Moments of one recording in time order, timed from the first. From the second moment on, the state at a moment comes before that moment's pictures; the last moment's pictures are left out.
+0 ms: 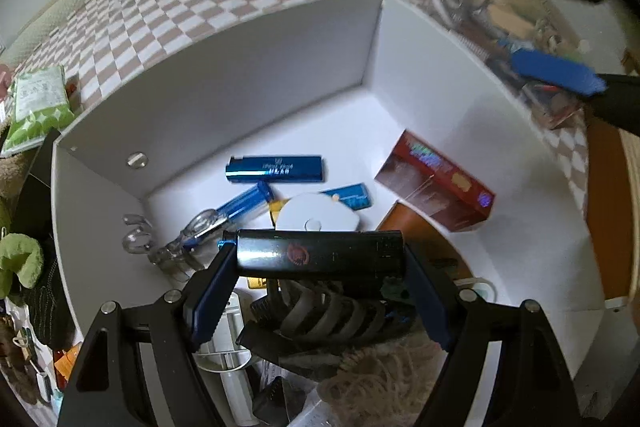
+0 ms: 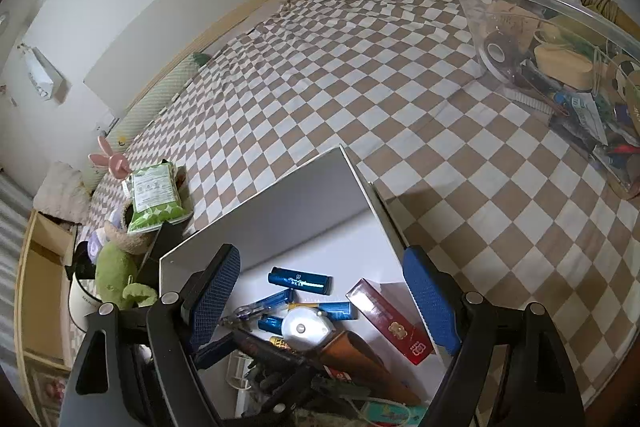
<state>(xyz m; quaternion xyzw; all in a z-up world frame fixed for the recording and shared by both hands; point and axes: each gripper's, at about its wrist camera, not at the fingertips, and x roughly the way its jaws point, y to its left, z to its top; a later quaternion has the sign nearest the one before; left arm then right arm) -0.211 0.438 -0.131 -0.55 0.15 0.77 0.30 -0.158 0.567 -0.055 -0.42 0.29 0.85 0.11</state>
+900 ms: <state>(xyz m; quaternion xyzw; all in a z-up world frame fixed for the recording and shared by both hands) -0.228 0.431 -0.147 -0.59 0.12 0.75 0.29 -0.162 0.566 -0.067 -0.44 0.28 0.84 0.11</state>
